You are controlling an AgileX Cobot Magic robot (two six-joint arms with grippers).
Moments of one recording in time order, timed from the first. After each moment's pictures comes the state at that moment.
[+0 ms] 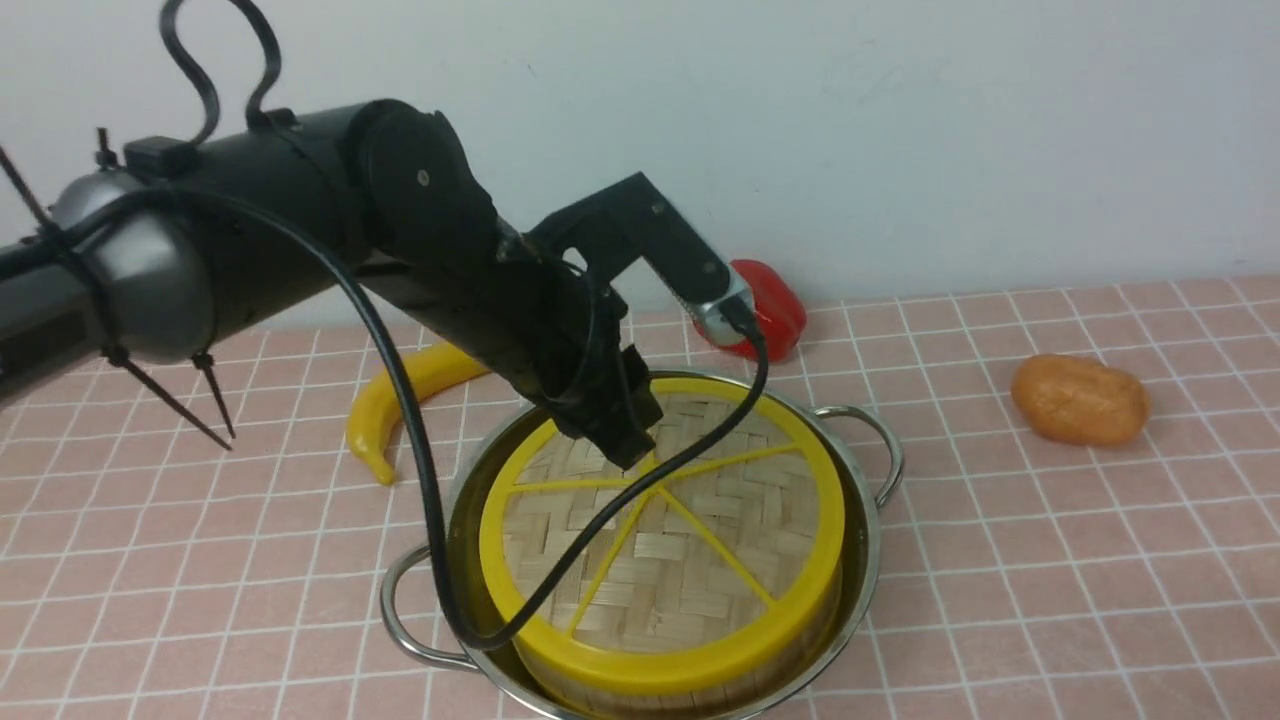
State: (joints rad) right arm 0.15 0.01 0.01 -0.21 0.34 0.41; left arm -0.44 1.73 -1.39 -0.30 0.85 0.77
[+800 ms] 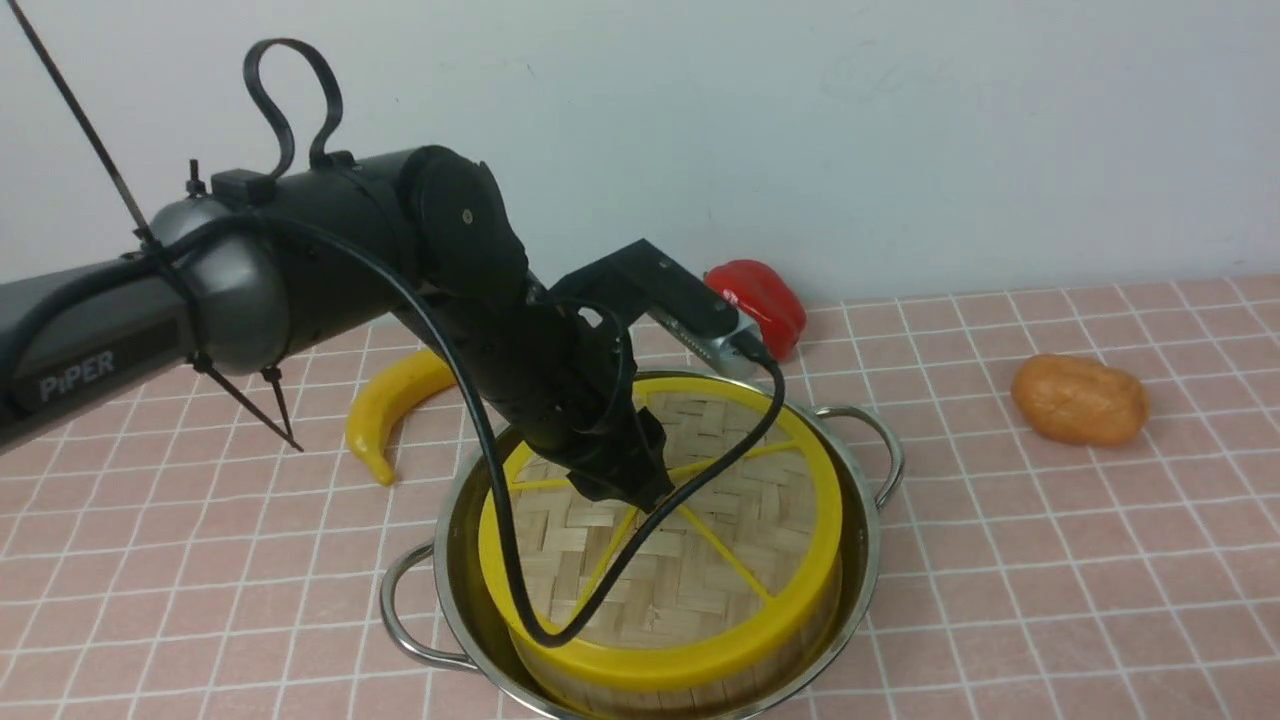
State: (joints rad) right arm 0.15 0.01 0.01 -0.21 0.34 0.41; left arm -0.44 1.84 -1.39 -0.33 0.91 0.67
